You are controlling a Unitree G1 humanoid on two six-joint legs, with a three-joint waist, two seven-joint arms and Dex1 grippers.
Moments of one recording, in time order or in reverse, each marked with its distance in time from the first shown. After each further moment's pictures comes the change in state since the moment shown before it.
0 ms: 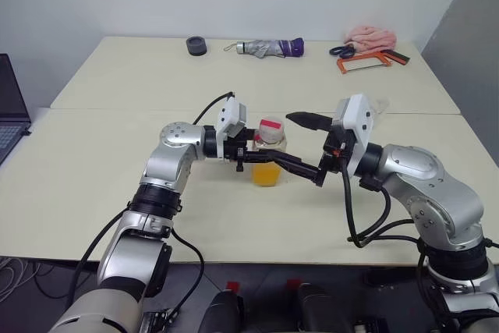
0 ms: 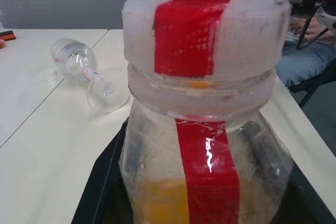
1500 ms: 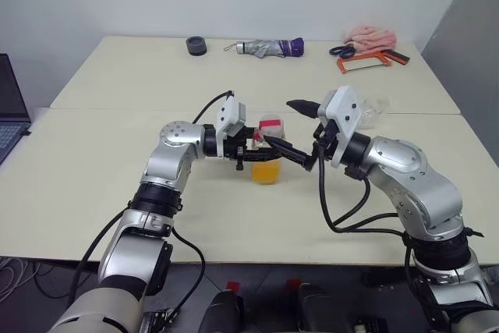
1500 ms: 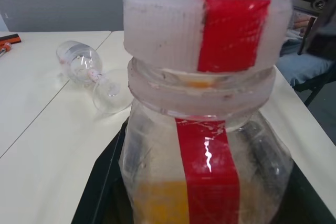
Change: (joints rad) left arm -0.011 -0.004 0.000 0.027 0.005 -0.036 0.000; right arm -0.044 0.050 0.048 0.061 -0.099 -0.023 -0.054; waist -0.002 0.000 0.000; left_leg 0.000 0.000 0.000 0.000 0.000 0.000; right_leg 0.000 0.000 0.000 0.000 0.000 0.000
